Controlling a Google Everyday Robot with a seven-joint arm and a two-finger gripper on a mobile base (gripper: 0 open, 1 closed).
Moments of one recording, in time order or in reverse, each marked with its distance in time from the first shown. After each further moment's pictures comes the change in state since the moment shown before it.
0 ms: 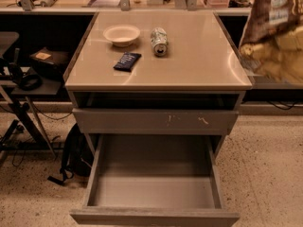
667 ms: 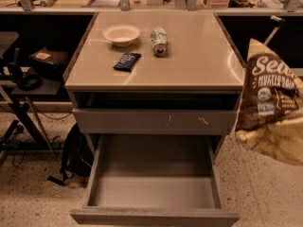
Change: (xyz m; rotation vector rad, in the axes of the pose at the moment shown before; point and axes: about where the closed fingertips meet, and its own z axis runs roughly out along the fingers) arm 0.116 0.101 0.007 -0.102 0.119 0.033
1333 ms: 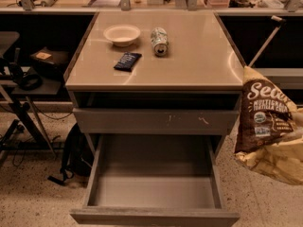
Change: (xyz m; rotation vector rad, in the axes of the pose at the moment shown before) arm 0.047 0.029 0.016 -0.074 0.081 0.031
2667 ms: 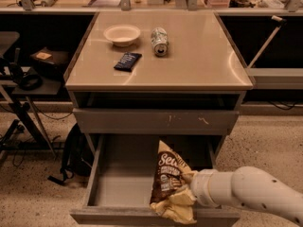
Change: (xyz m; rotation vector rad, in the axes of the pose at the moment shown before) arm 0.078 0.196 0.282 -0.343 -0.012 0.132
